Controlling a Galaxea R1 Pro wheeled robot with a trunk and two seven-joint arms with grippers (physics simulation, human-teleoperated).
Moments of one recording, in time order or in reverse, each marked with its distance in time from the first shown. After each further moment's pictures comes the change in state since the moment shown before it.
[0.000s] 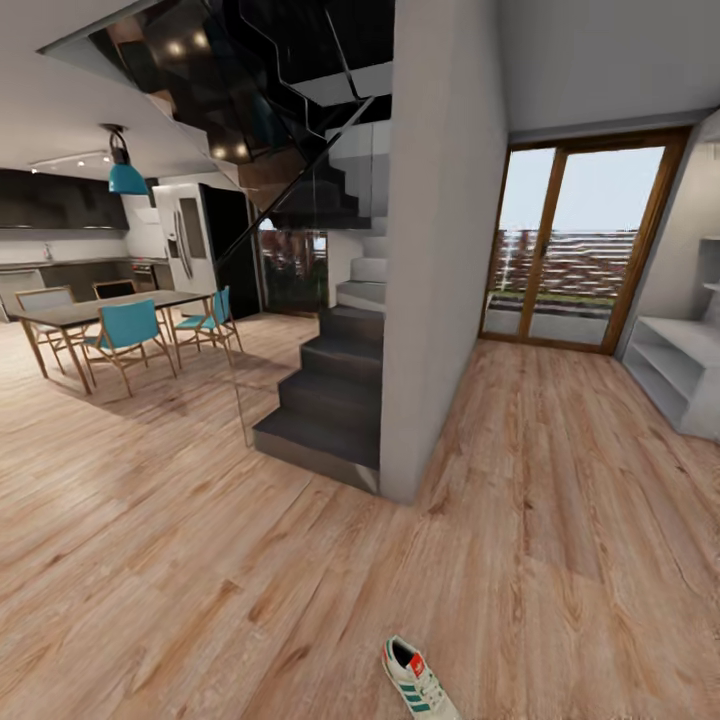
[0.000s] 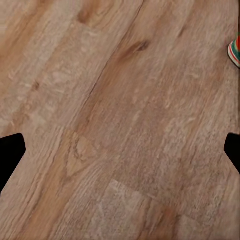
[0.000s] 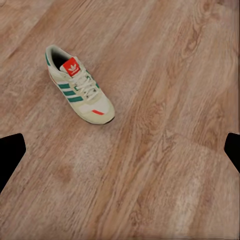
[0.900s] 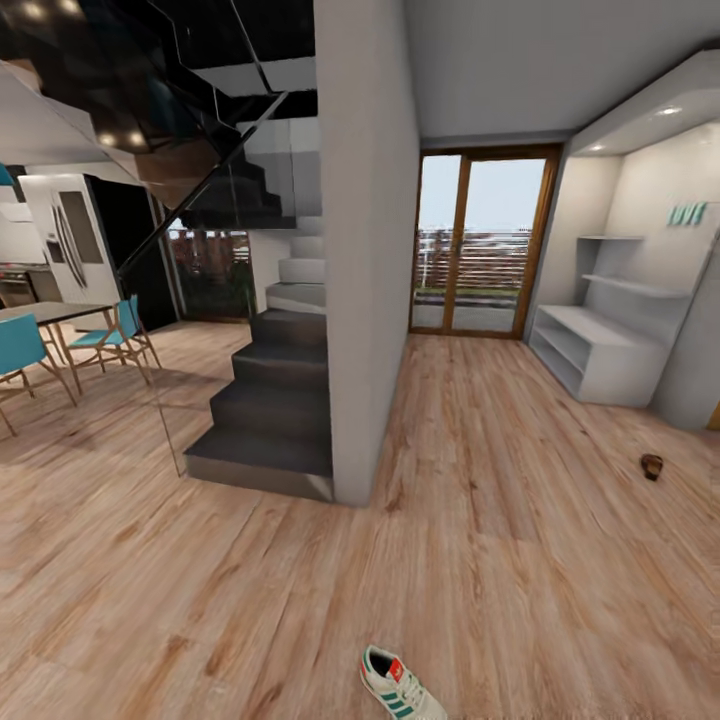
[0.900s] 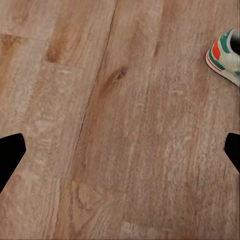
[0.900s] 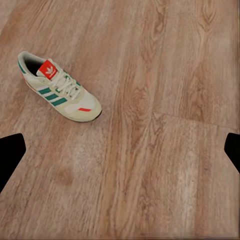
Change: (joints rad) left arm 0.000 0.000 0.000 0.002 -0.003 0.000 0.000; right arm 0.000 0.000 0.001 0.000 0.000 0.000 0.000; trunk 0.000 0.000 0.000
